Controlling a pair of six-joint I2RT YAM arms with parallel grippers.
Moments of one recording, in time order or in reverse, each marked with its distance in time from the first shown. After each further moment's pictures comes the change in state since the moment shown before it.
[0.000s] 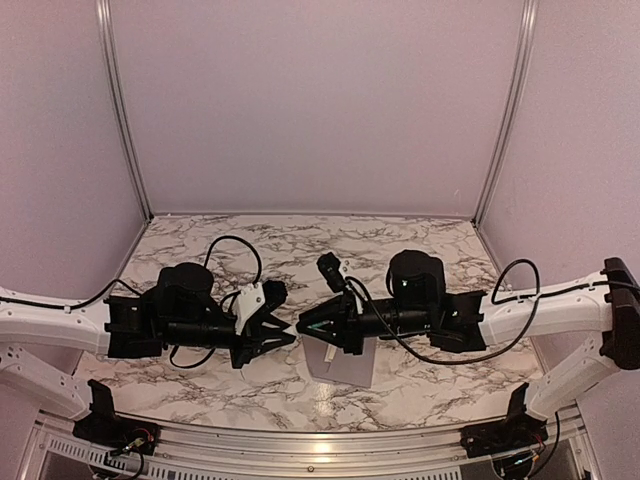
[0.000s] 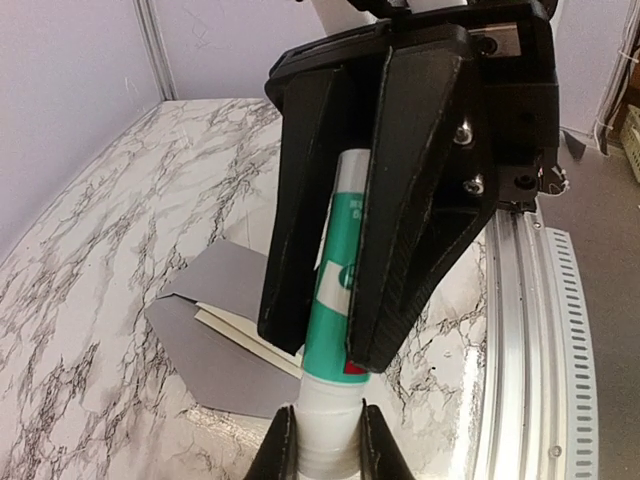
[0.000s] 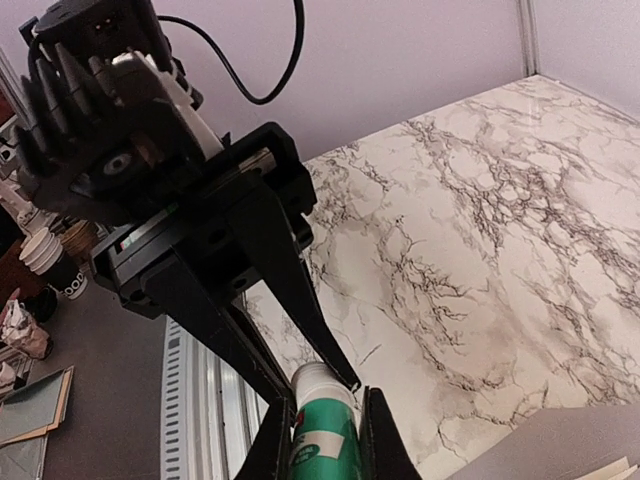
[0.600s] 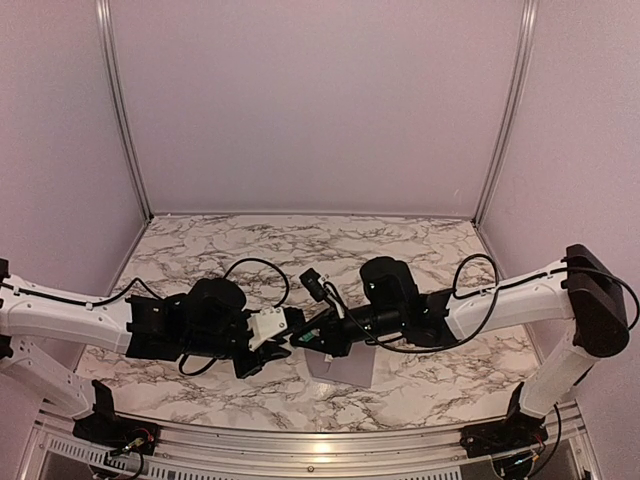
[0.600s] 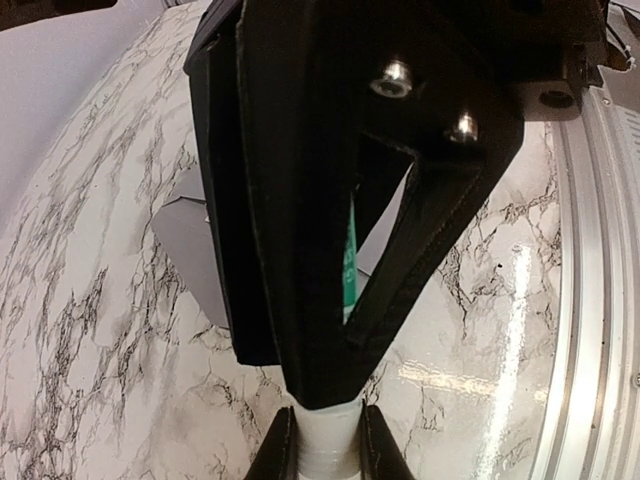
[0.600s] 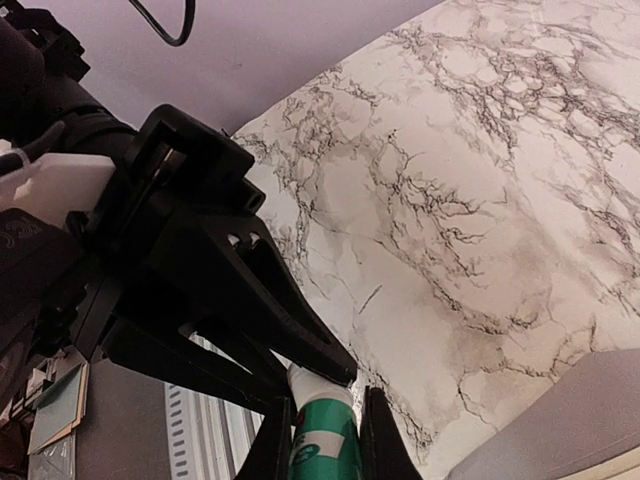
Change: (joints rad) left arm -0.043 0.143 0.077 -0.207 -0.190 0.124; right arm -0.043 0.205 0.072 -0.045 -0.111 0.138
